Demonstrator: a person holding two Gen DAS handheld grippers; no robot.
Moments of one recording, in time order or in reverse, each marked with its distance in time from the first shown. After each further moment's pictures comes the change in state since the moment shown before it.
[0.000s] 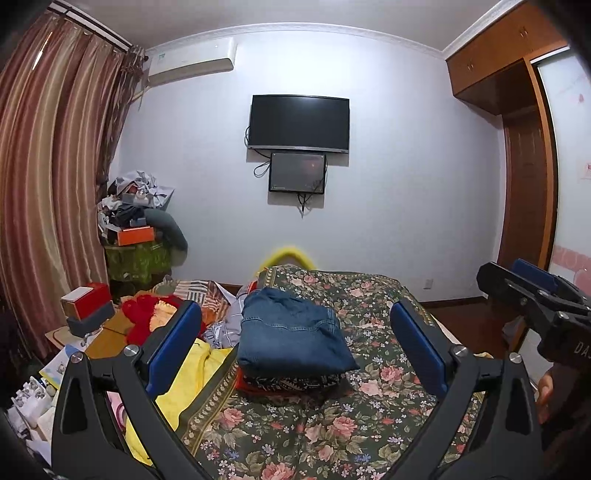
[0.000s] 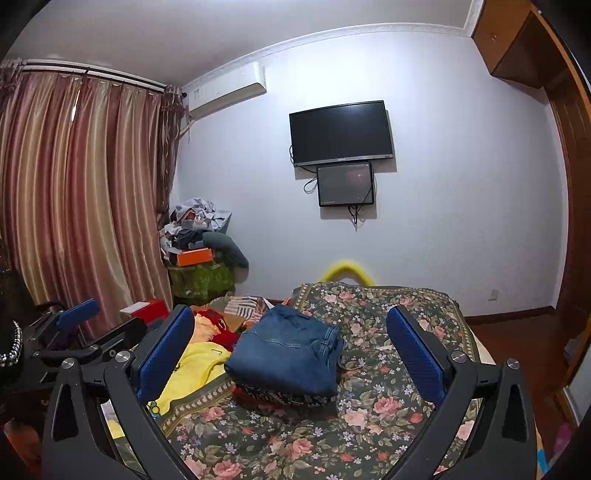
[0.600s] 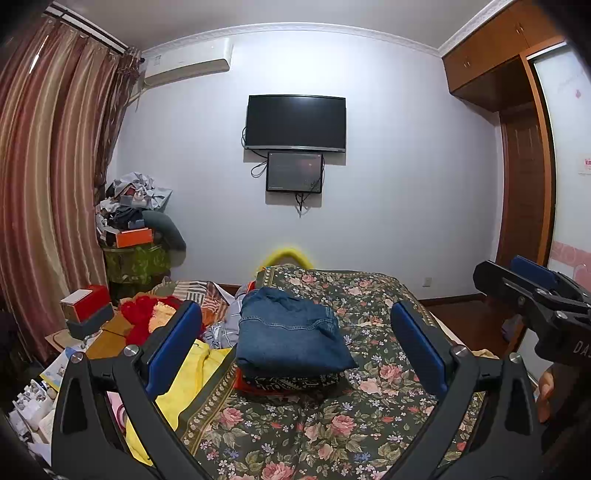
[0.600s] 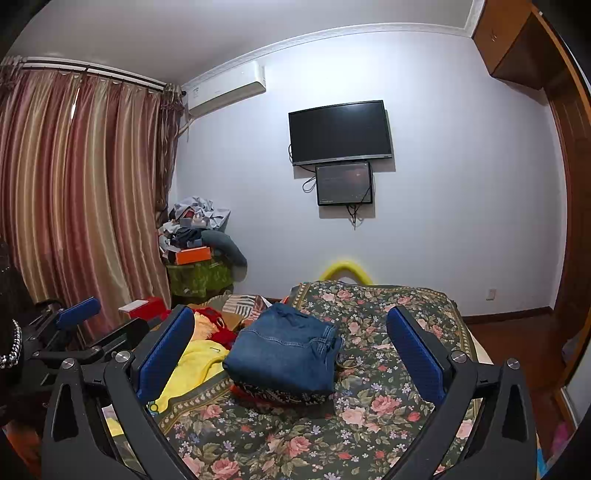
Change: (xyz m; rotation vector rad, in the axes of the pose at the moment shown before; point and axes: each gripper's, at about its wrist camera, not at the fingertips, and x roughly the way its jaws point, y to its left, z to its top) left arm 0.001 0.000 -0.002 0.008 0.001 -0.008; right arm -0.003 -0.001 0.001 -0.006 0.005 -0.004
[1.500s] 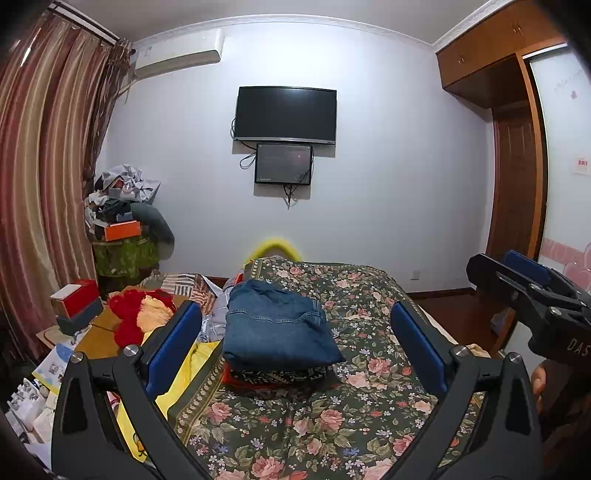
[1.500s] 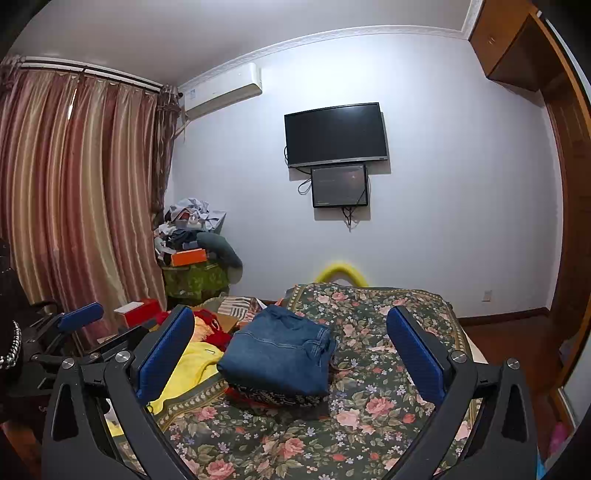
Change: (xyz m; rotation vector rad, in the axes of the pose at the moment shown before) left arm 0.008 -0.002 0.000 0.001 0.036 -0.051; right arm 0.001 -0.006 -0.002 0.000 -0.007 -0.016
